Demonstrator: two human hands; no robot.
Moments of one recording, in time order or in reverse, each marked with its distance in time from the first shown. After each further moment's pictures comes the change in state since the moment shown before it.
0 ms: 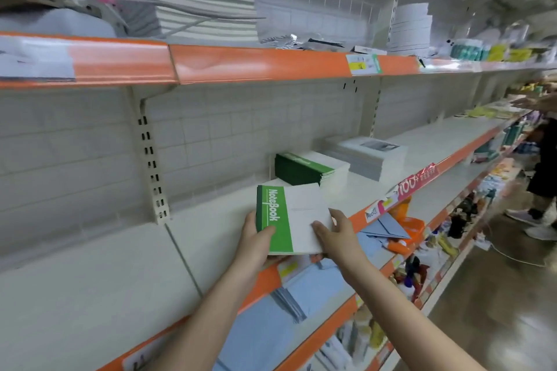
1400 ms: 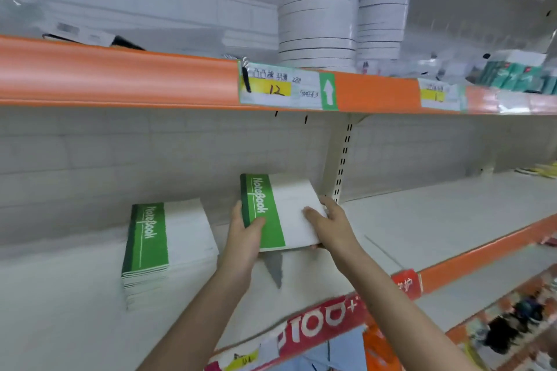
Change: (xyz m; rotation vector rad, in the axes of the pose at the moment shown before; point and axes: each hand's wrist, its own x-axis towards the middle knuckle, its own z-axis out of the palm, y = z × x) left_hand 0.310 -0.010 0.381 -0.042 0.361 0.190; right_hand 0.435 0.010 -0.279 0.033 -0.275 -0.103
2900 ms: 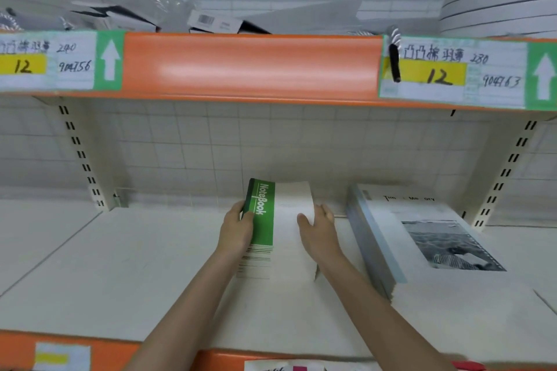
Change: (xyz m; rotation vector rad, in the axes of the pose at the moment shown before) left_hand 0.031 0.003 -0.155 0.425 0.461 -0.050; right_hand 0.026 0.041 0.181 -0.368 -0.408 -0.064
